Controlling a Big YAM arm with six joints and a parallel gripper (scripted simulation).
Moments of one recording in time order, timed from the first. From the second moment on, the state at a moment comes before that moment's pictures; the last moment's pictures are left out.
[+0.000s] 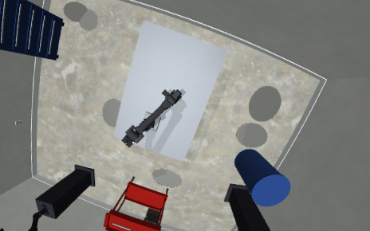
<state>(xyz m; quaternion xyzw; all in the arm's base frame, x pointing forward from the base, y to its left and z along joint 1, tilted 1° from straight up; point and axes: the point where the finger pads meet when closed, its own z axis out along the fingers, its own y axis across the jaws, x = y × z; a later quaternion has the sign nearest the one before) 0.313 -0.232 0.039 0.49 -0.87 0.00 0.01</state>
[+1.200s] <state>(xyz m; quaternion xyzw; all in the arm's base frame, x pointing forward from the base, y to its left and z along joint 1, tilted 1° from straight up) 0.290 -0.269 0.038 0.49 -0.87 0.00 0.00</state>
